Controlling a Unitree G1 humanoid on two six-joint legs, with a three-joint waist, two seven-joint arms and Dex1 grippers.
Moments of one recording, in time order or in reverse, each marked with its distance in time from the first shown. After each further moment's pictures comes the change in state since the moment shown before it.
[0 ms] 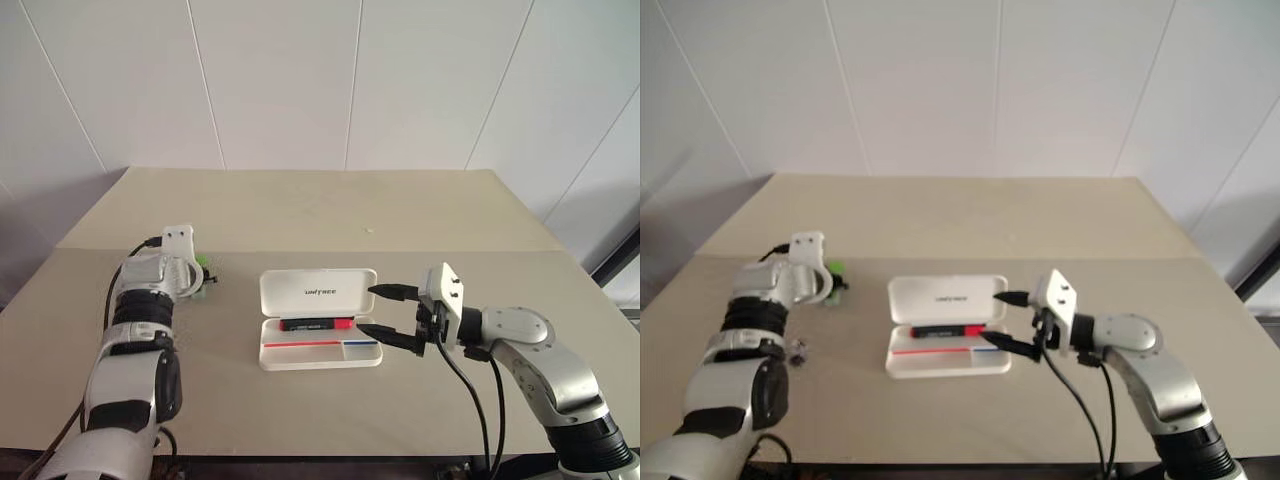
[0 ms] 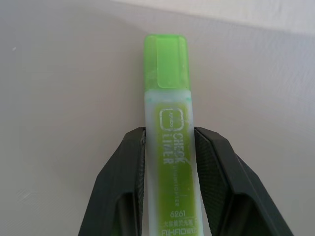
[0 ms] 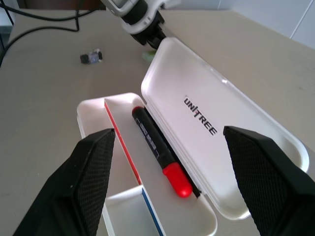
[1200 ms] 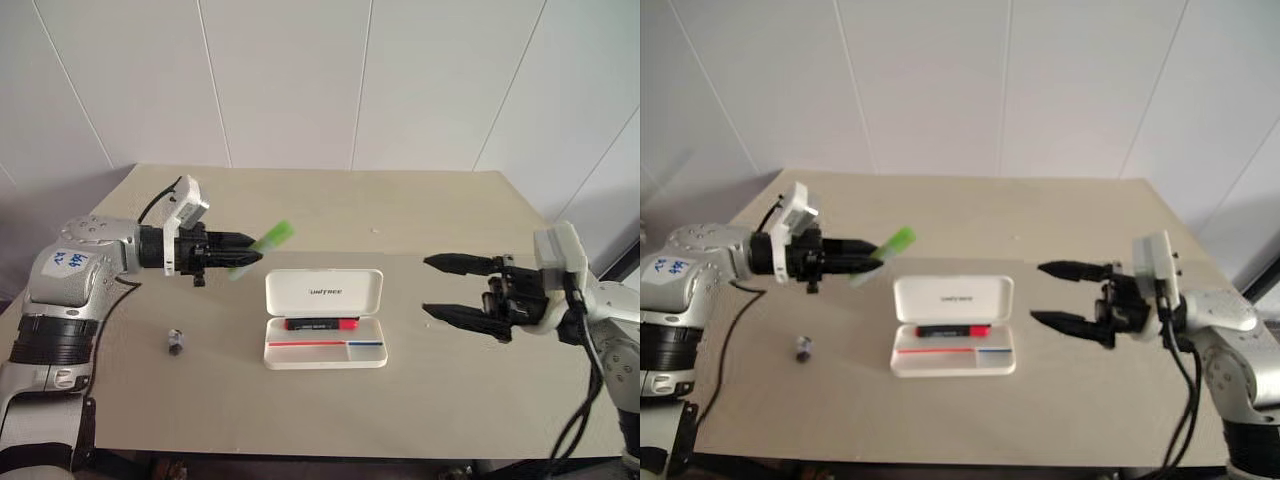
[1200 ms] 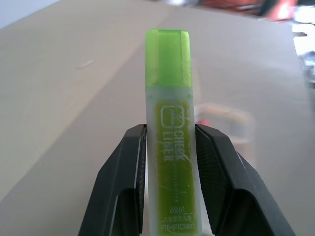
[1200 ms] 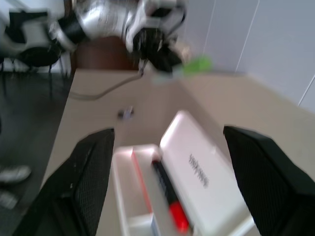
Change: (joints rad) left arm 0.179 0.351 -0.224 -0.645 -0.311 -0.303 -1.305; right arm 0.024 -0.203 -0.316 0.052 0.356 0.000 0.335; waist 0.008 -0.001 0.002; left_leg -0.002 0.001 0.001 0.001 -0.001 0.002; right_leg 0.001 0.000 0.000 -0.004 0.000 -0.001
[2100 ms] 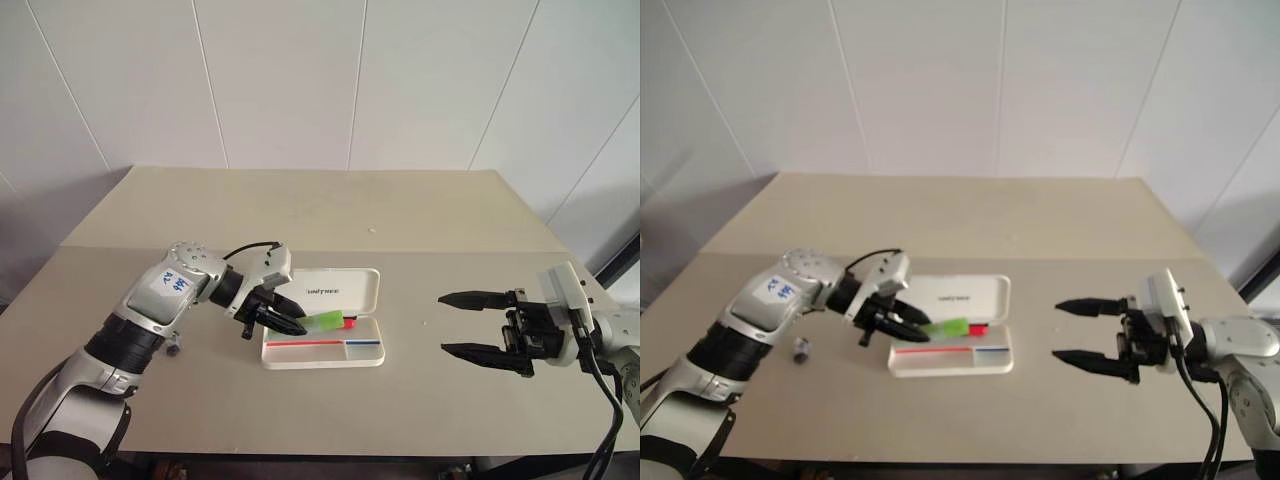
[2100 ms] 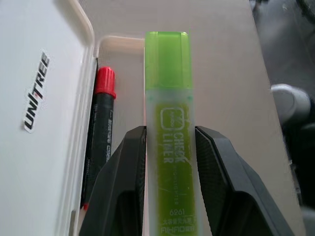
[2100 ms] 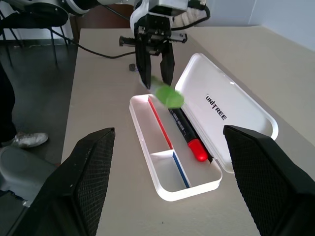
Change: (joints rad) left arm -0.049 -0.102 -0.418 0.022 0.238 -0.054 -0.081; right arm 0.180 -0.054 -0.006 -0.025 -0.051 -0.065 0.017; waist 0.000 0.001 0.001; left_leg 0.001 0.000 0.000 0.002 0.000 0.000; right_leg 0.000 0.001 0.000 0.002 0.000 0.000
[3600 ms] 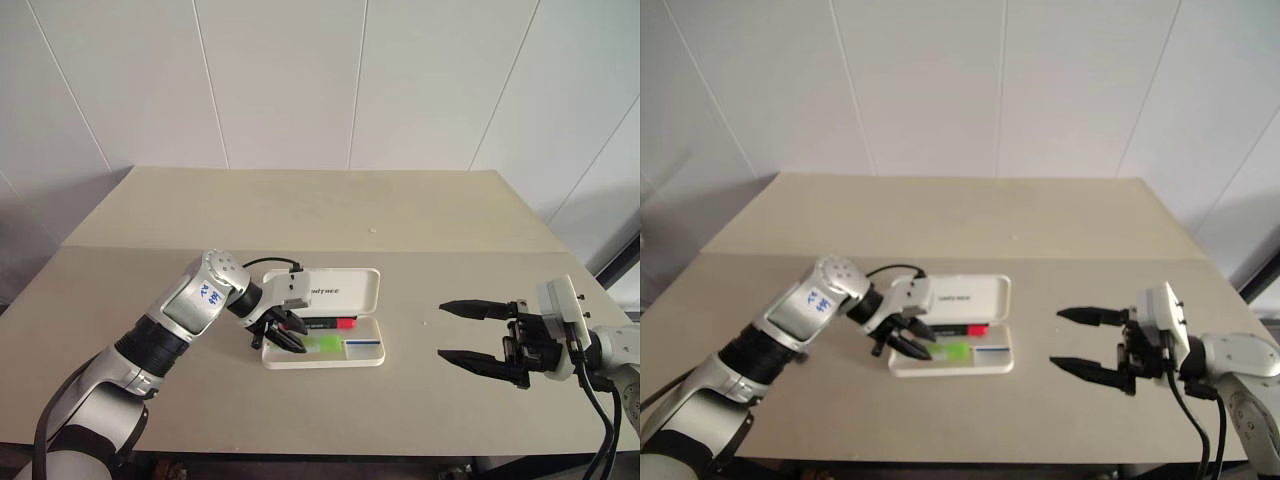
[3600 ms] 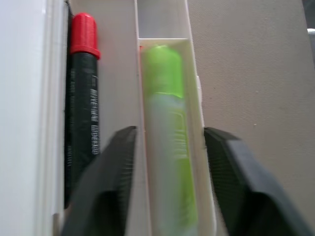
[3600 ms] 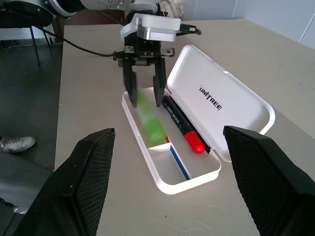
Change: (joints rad) left arm 0.006 -0.066 -0.100 -0.028 0.193 0.019 -0.021; right arm 0.089 0.008 -0.028 -0.067 -0.001 0.000 -0.078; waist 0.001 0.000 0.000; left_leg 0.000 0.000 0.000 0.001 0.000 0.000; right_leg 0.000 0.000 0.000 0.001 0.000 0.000
